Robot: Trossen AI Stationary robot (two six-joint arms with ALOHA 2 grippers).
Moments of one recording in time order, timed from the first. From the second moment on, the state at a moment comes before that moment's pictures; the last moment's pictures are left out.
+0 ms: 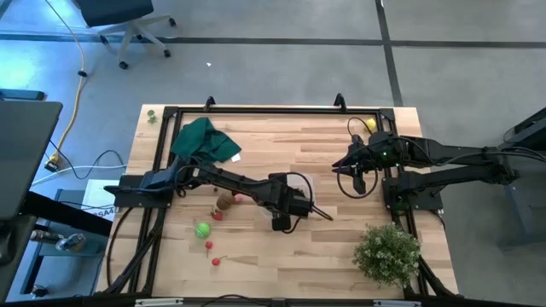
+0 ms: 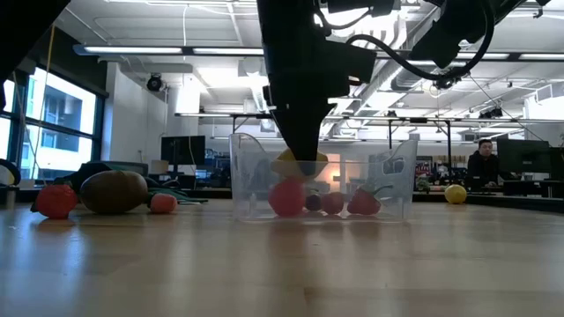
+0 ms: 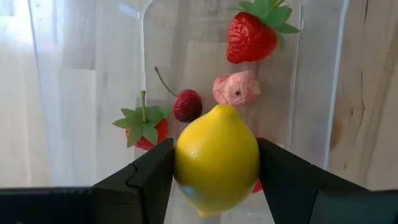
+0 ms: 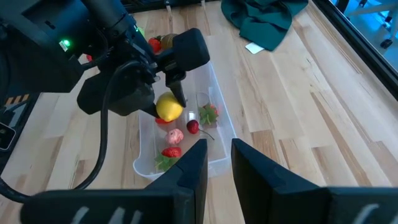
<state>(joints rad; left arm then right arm) -0.08 2.28 1.95 -1.12 -0.32 -0.25 -0.10 0.79 0.76 -0.54 -0.07 0.07</state>
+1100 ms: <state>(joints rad) -0.08 2.28 2.06 -1.28 -0.25 -0.27 -0.10 0.79 0.76 -0.54 -0.07 0.07</state>
